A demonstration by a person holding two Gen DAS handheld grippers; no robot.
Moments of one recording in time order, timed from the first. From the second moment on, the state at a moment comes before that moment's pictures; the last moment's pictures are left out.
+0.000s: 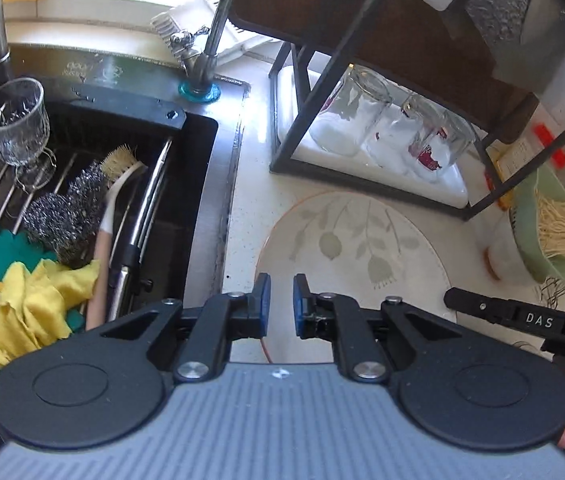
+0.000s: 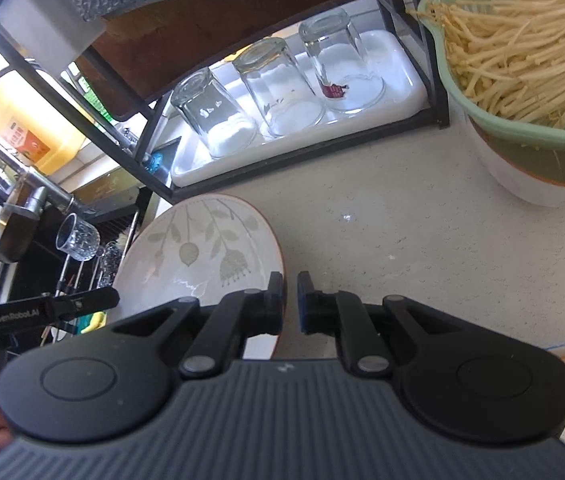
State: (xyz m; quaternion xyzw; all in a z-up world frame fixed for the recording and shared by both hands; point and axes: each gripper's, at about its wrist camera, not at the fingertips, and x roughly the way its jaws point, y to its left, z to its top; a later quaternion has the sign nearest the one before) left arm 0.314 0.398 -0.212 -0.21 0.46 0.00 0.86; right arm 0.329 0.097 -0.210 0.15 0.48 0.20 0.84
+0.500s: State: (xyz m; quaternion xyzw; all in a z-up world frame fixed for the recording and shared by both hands) left arm 0.307 0.411 -0.219 -0.20 0.44 0.02 0.87; right arm 0.336 0.098 -0.222 0.19 0.47 0.20 0.84
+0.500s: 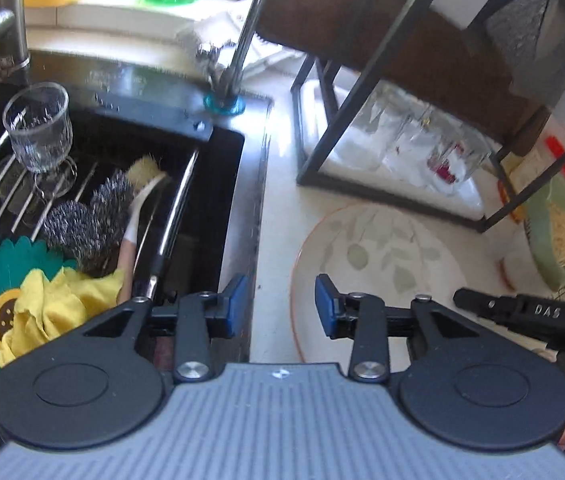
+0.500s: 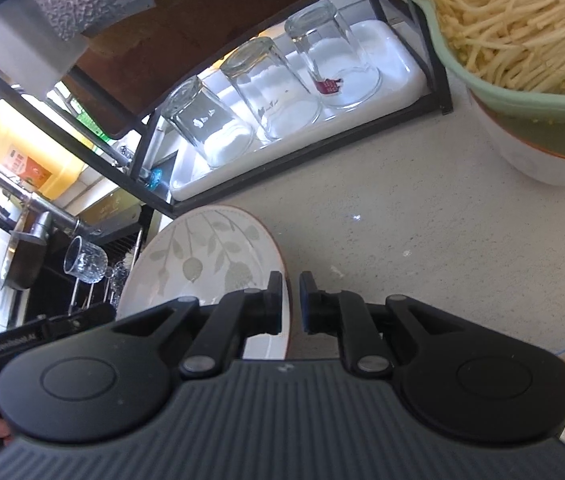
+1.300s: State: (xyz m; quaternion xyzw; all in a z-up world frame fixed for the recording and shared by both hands) left arm 0.290 0.388 -0.208 -0.17 0.45 -0.03 0.88; right arm 0.308 0.093 -0.220 0.20 0.49 0.25 0.81
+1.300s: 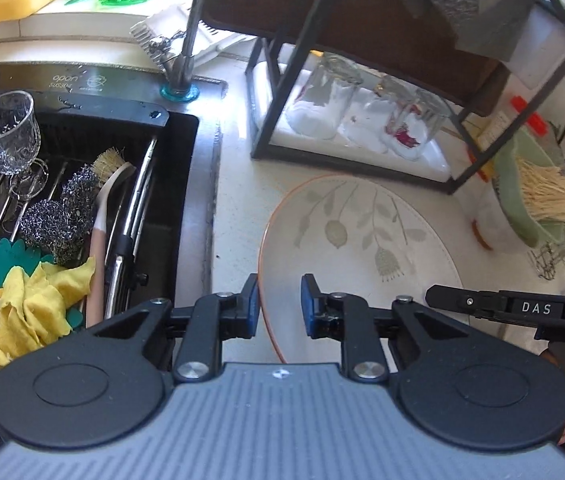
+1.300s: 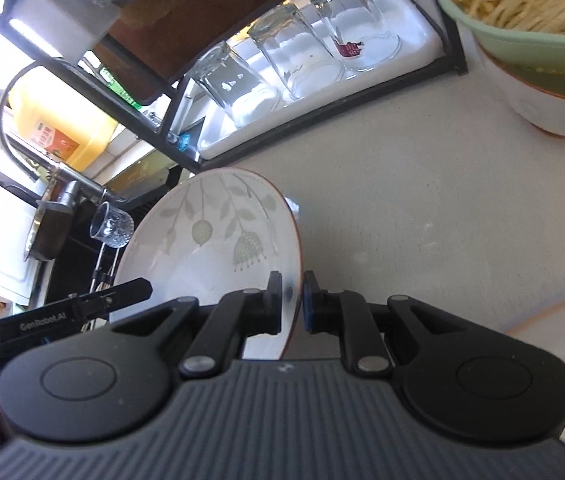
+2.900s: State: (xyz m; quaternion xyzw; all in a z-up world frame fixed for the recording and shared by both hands) left arm 0.237 0.261 -0.169 -0.18 0.50 -0.12 0.84; right arm 0.193 -0.054 -0.205 0.28 0.49 0.18 0.81
